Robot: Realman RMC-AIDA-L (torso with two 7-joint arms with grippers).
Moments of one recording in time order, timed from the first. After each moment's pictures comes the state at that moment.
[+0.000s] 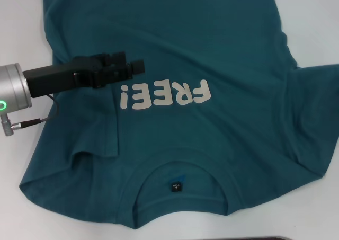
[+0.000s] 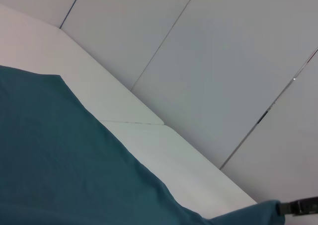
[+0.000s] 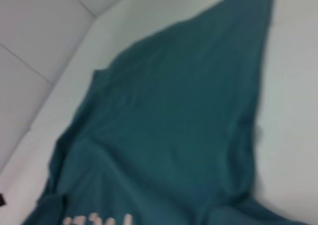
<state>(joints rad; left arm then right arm) -0.46 -2.16 -2.40 -0.74 -1.24 1.52 -1.74 0.36 1.93 -0.21 -0.77 -2.31 -1.69 1.95</state>
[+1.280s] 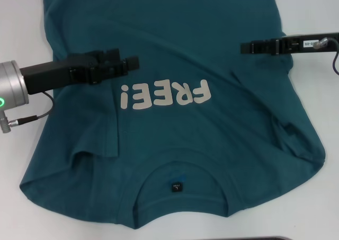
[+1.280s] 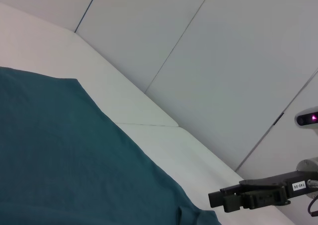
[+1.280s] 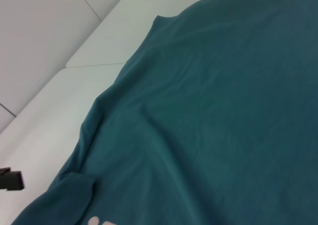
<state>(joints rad) -0.46 -2.15 -2.40 -0.74 -1.24 1.49 -1.74 0.66 2.03 -0.54 -0.62 -2.30 -1.35 1.95</state>
